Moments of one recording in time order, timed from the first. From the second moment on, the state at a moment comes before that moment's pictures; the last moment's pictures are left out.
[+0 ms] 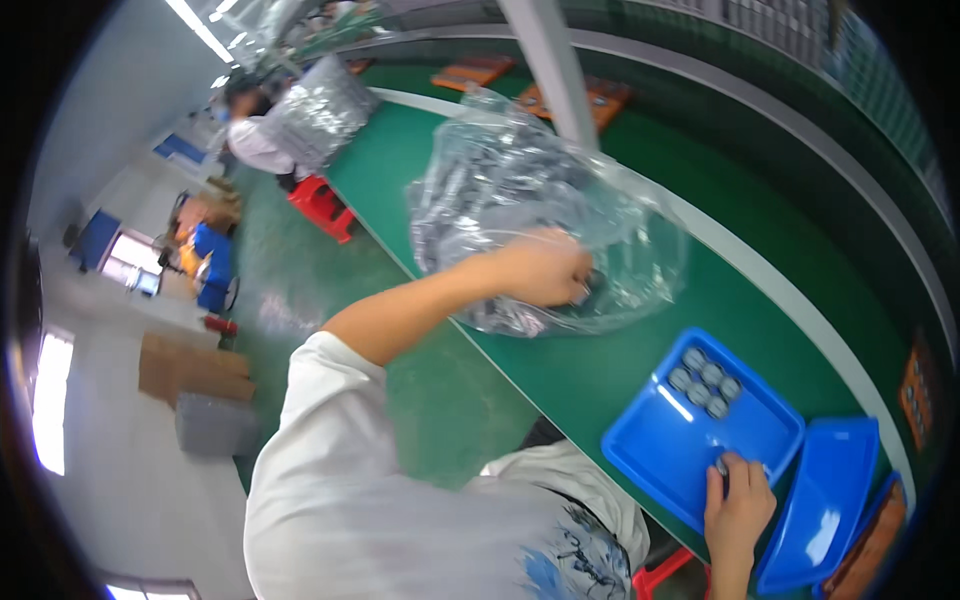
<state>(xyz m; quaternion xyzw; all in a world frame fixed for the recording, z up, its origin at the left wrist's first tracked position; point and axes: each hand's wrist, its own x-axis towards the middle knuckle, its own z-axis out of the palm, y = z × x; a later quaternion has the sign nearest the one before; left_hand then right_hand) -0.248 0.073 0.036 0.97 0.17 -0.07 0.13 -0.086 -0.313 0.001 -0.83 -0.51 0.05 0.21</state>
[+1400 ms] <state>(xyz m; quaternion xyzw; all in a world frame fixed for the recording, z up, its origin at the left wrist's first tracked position) -0.232 -0.061 0.005 0.97 -0.14 0.13 0.16 -0.119 -0.263 -0.005 -0.76 -0.57 0.08 0.29</state>
